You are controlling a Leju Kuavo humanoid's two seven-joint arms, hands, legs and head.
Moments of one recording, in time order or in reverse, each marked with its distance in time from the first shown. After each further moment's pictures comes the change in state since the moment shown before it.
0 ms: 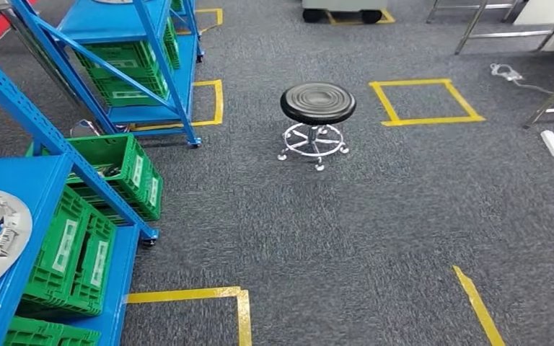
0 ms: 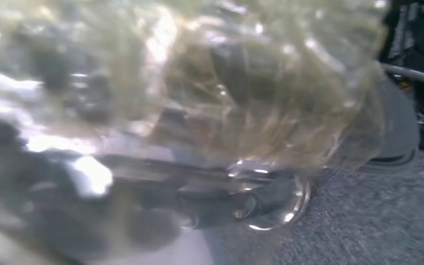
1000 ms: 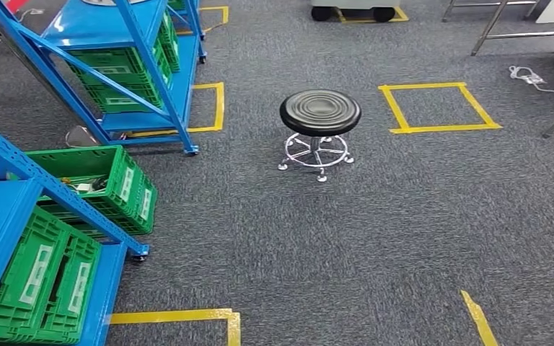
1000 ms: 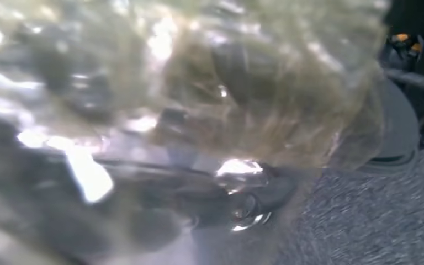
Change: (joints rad) left arm 0.005 0.010 -0.005 0.004 -0.001 0.000 -0.015; right arm 0.002 0.007 0.001 0.004 0.000 0.000 -0.016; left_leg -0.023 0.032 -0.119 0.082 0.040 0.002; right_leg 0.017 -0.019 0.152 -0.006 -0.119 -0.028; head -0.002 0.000
